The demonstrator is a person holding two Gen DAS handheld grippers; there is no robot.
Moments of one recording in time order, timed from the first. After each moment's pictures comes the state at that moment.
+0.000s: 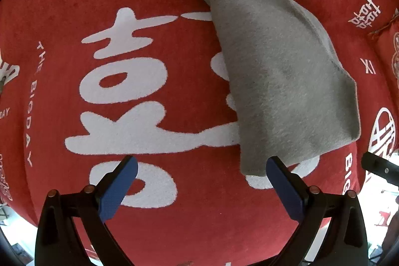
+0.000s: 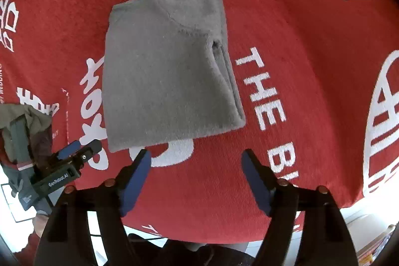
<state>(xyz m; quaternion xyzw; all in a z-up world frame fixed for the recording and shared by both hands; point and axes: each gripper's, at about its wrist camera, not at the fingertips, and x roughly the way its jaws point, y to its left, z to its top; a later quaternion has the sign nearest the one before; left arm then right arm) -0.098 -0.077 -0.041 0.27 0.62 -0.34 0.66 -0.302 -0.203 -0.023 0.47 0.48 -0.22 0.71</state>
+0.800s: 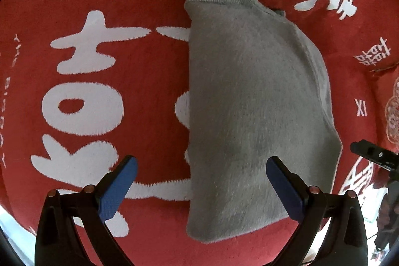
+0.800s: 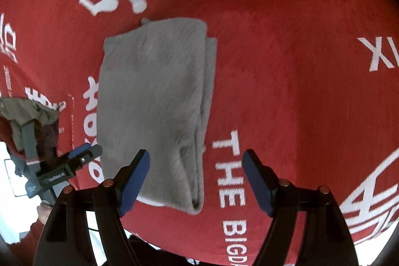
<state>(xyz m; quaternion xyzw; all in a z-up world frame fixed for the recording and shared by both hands) -0.068 -0.145 -0.067 0.19 0.67 -0.32 0.64 -0.275 -0.330 -0.022 0.46 0.50 -0.14 0.72</state>
